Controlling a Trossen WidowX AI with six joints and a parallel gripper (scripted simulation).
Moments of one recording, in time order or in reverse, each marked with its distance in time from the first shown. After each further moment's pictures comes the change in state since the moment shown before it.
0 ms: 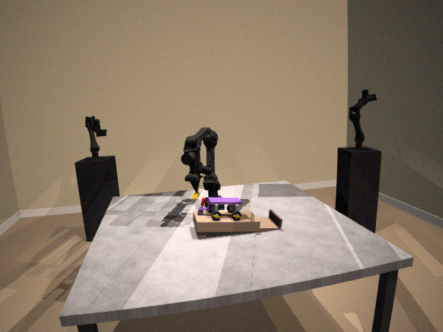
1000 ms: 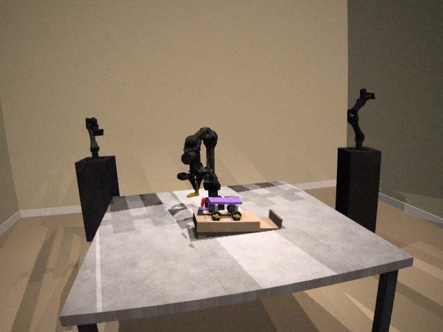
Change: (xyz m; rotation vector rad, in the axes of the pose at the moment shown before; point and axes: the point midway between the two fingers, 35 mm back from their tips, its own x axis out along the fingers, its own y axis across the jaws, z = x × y) arm -0.003 -0.001 0.001 0.809 0.001 0.003
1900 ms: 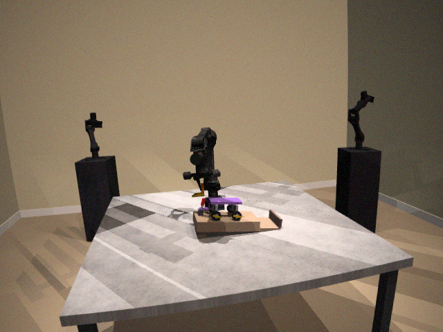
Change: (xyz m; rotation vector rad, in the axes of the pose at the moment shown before) arm 0.002 0.024 0.019 0.372 0.004 0.007
